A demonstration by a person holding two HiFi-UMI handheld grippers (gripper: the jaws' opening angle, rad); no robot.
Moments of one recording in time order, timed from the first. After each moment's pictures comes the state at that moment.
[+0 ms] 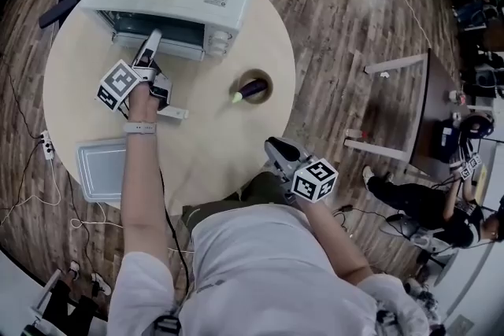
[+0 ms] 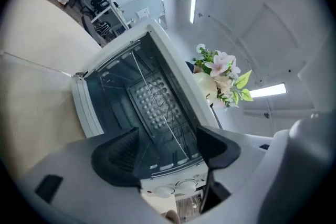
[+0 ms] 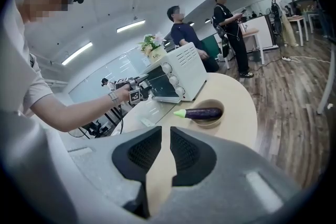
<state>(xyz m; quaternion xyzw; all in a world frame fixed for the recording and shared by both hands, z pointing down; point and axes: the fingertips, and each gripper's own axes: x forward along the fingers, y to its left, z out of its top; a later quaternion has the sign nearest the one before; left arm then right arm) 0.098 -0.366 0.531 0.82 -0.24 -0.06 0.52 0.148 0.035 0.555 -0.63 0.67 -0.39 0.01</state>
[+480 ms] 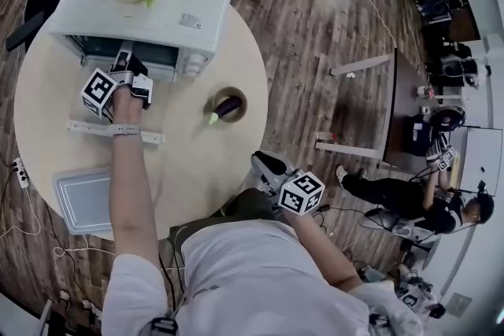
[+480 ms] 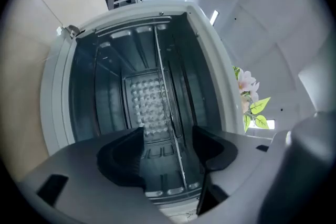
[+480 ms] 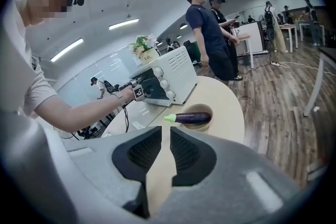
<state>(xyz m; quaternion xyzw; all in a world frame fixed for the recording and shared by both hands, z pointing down) 0.145 -0.415 0.553 0.75 -0.18 -0.17 0.61 0.167 0.031 0.550 -0.67 0.62 -0.40 0.00</state>
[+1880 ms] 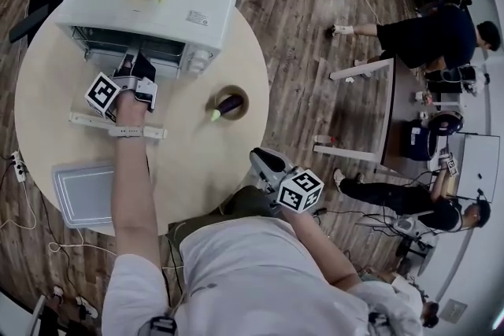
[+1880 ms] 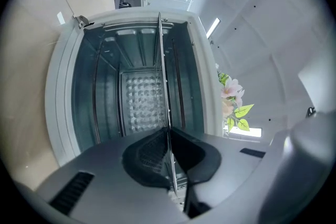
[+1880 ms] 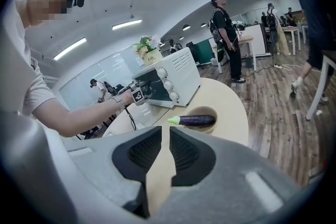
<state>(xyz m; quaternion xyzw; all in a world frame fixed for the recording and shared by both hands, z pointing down) 0.140 -0.388 0.531 0.72 -0.11 -0.23 0.64 0.164 0.025 0.542 -0.67 0.63 -0.38 -0.01</state>
